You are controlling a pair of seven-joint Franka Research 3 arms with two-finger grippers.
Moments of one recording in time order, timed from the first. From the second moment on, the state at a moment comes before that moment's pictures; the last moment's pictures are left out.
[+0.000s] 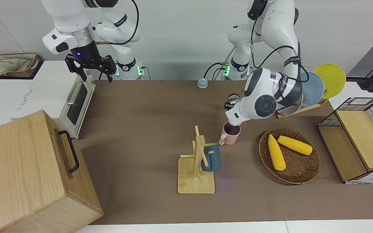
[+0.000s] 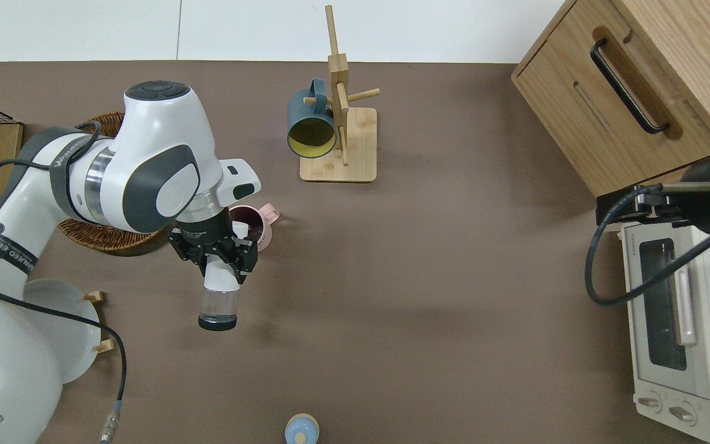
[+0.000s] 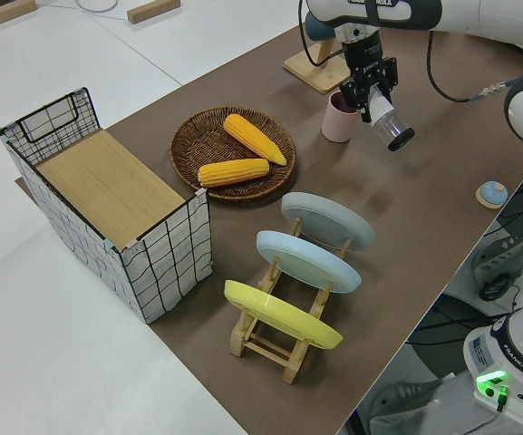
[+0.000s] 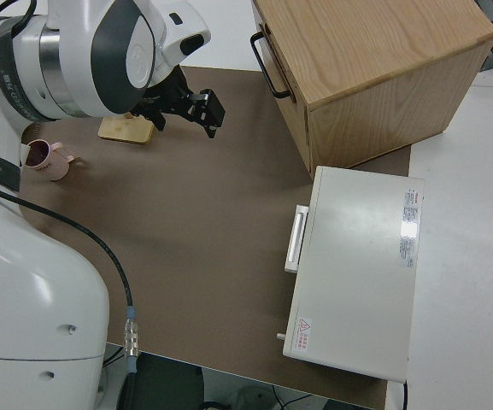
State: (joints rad) left arm 0.09 0.51 -0.46 -1.45 0.01 1.34 -0.10; right arm -0.13 0.04 0.23 -1.46 -0.02 1.49 0.17
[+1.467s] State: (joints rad) left arm 0.13 0.23 -0.45 -1.79 -0.03 1.65 -0.11; right arm -0.13 0.04 0.23 -1.46 -0.02 1.49 0.17
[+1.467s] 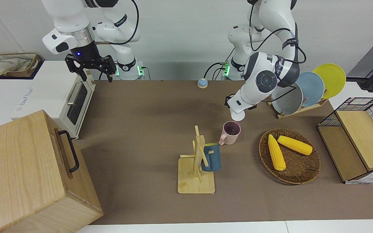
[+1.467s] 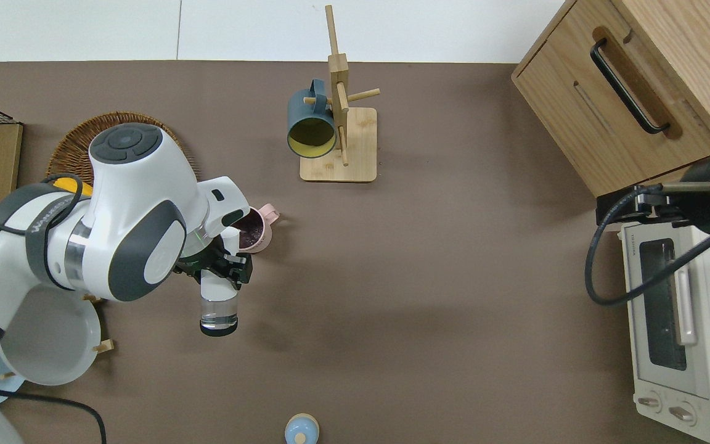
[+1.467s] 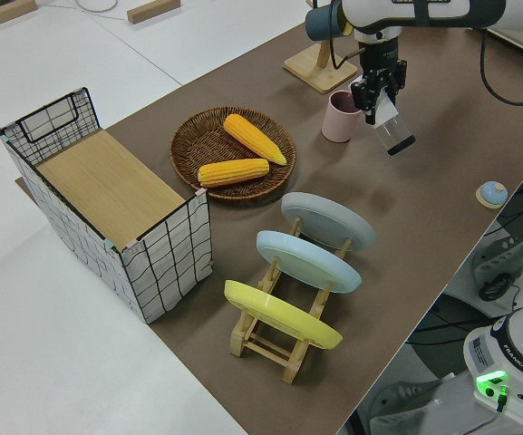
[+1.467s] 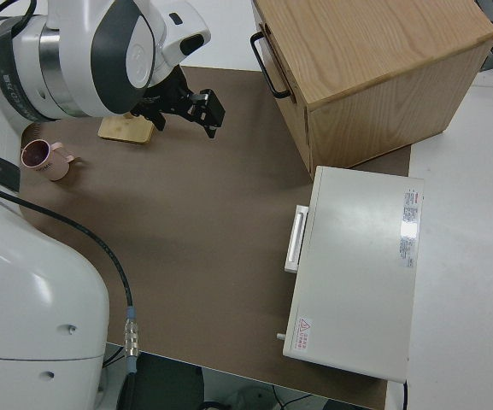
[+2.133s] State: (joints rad) left arm 0.13 0.03 -0.46 -2.09 -0.07 2.04 -0.08; right arm -0.13 0.04 0.23 -1.46 -0.02 1.49 0.17
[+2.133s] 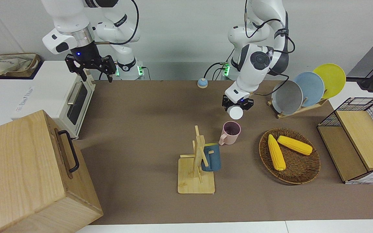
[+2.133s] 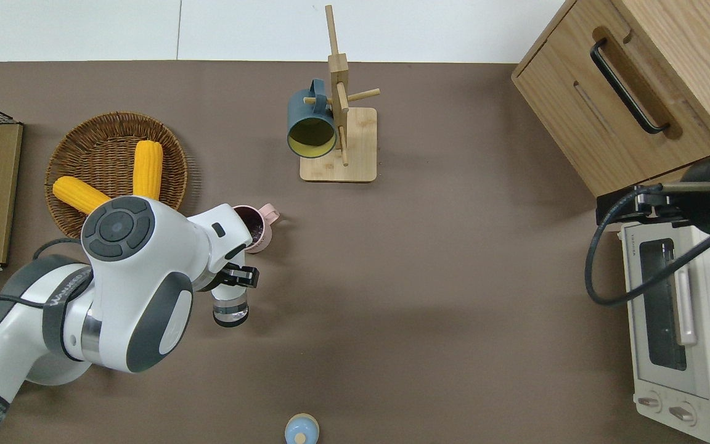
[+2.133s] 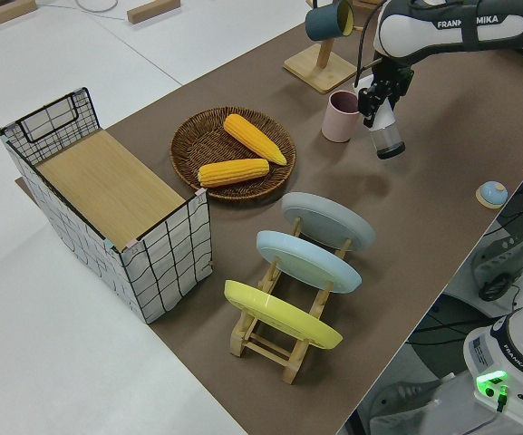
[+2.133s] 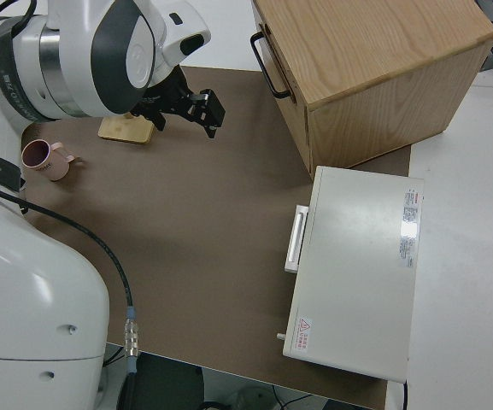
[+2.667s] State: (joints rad) left arm 0.14 -0.15 -0.40 -2.24 -0.15 2.13 -0.05; right arm -0.13 0.04 0.23 -1.46 -0.02 1.49 0.17
